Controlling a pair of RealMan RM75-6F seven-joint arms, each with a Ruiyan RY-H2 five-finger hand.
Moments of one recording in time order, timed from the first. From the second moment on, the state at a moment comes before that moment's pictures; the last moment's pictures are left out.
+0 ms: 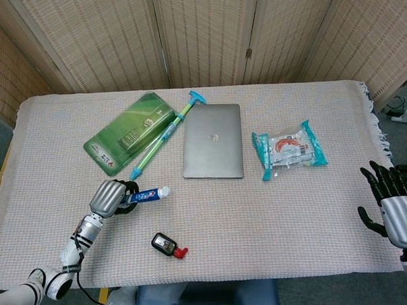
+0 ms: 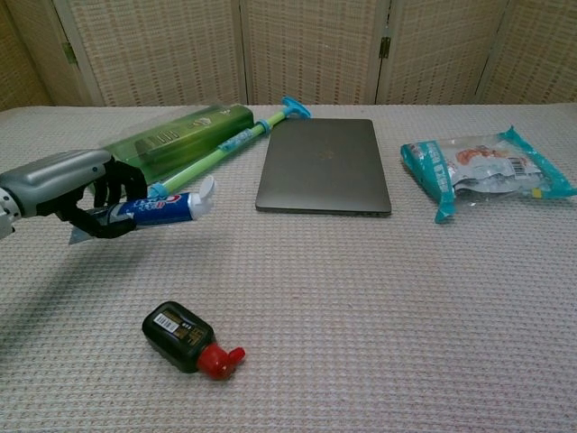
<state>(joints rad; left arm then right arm) -0.62 -1.61 -0.05 -1.05 1.51 1.11 -0.23 0.08 -1.04 0.08 -1.66 -1.58 1.50 0.01</state>
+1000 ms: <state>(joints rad) -0.71 -1.38 -0.16 -1.67 1.49 1.05 -0.08 0.61 -1.06 0.22 -2.02 -1.60 0.99 -0.08</state>
